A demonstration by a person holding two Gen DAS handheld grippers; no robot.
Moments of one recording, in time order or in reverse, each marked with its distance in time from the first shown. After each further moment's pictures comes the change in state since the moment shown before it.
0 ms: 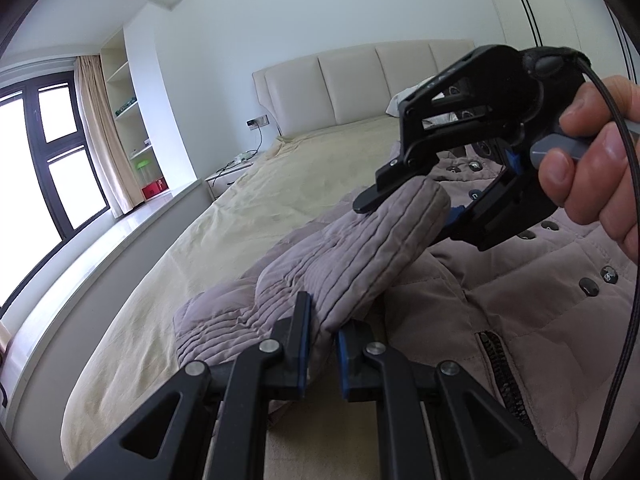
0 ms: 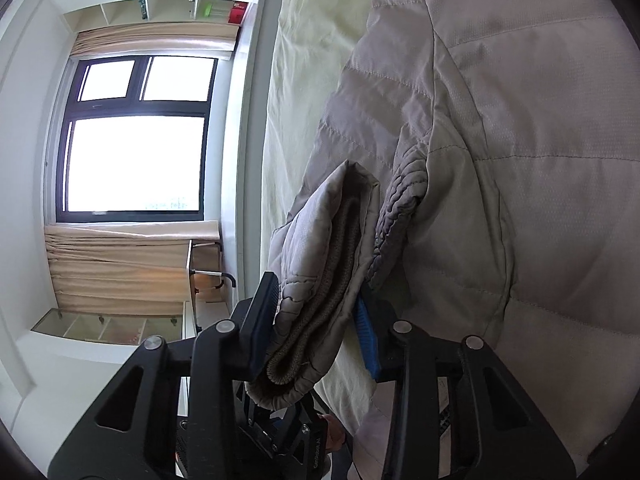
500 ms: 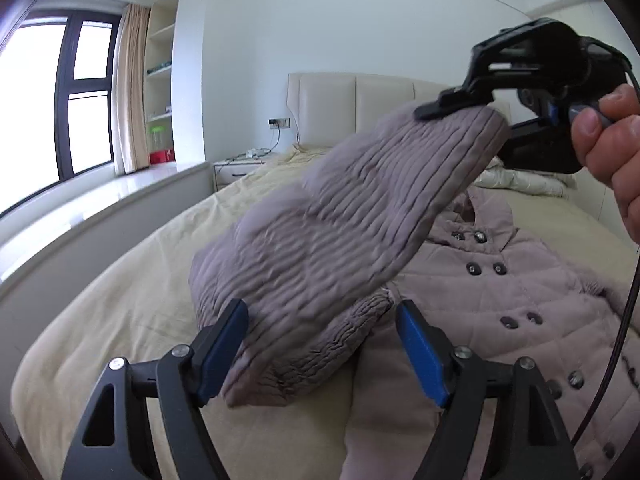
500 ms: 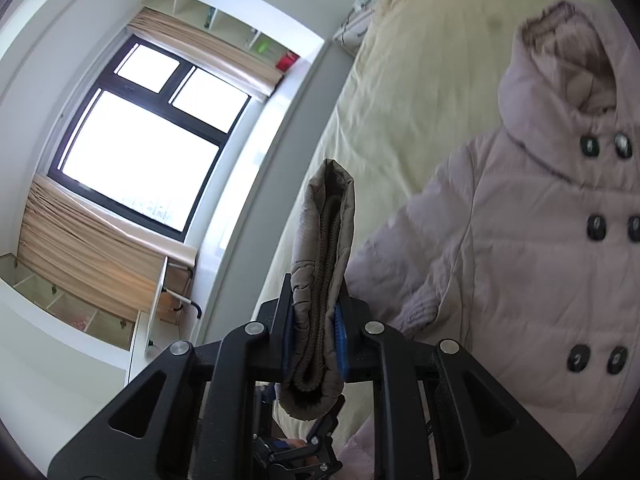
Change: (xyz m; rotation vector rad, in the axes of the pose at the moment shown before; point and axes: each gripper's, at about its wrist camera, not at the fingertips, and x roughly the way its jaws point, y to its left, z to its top) left arm 0.010 0.023 0.030 -0.318 -0.034 -0.083; right arm -0.110 0.126 0.028 -0.331 -0.287 -0.109
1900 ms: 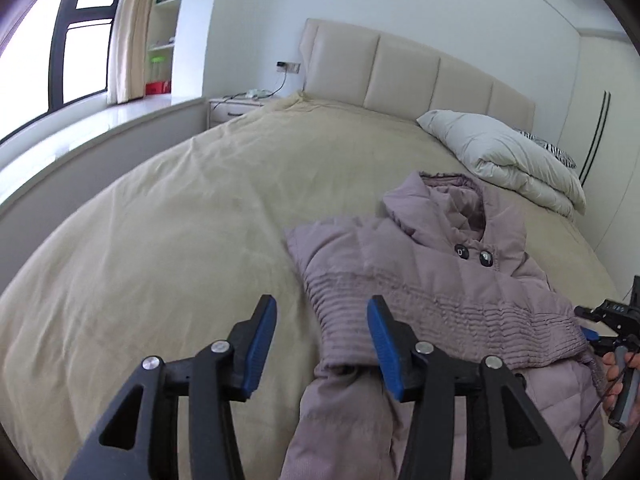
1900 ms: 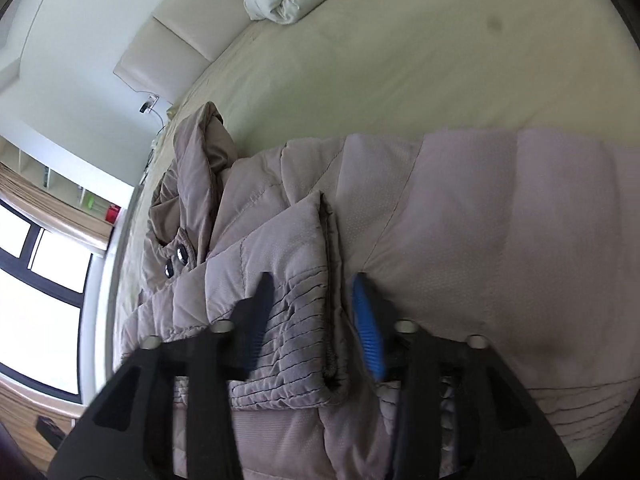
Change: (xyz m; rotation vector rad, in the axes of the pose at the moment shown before) left arm 0.091 -0.026 0.059 -0.079 0.181 -0.021; right arm -0.299 -0.326 -0.066 0.378 -0.421 -0.566
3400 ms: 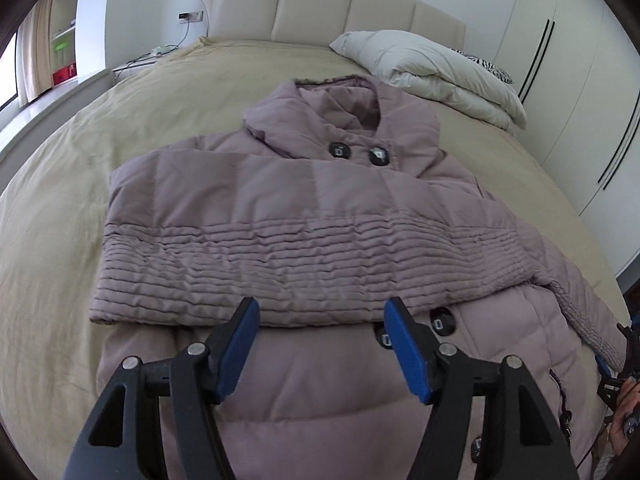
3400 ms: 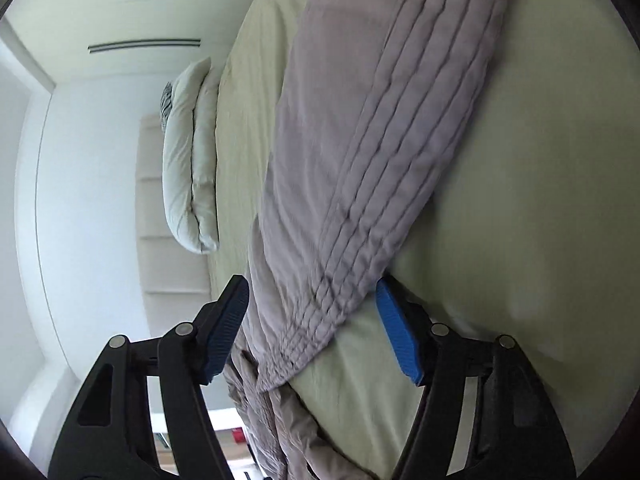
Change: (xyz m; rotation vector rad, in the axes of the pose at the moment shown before) left arm 0.044 -0.114 -0.050 0.140 0.246 -0.247; right arm -0.230 -0.227 -0.167 0.925 -0.485 0.192
